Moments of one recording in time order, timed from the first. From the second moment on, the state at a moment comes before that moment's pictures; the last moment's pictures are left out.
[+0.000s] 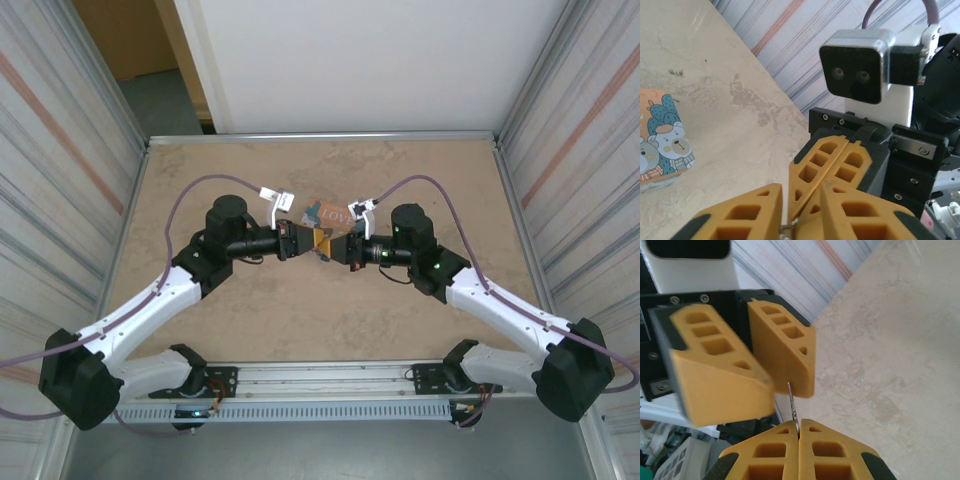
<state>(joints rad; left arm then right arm) -0.62 1.12 0.84 0.03 0.65 -0.60 0.69 1.11 0.77 0.06 -0.58 0.61</state>
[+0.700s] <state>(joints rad) -0.58 0.91 0.60 -0.25 0.20 -0.52 0.42 1.32 0.79 -0.16 -0.55 0.56</state>
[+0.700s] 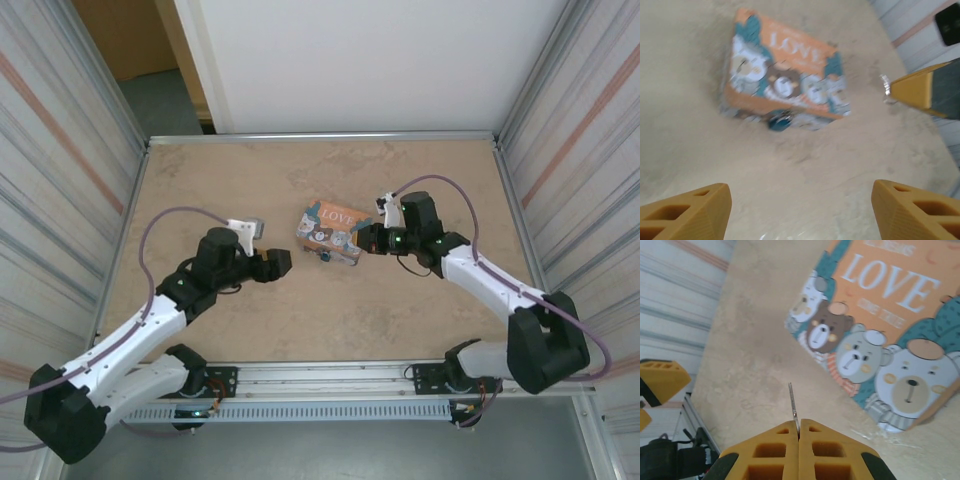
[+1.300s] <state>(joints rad) -0.56 1.12 0.53 -0.13 0.27 -0.58 0.39 1.61 0.86 -0.02 -0.62 0.59</state>
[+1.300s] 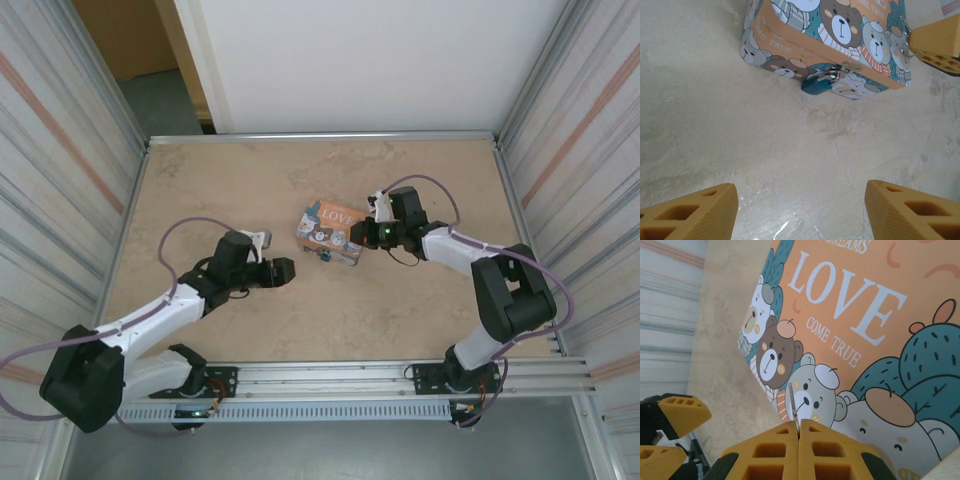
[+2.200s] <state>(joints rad) -0.58 1.39 0.63 0.00 0.35 -0.61 0.42 1.70 0.86 0.12 -0.67 0.60</state>
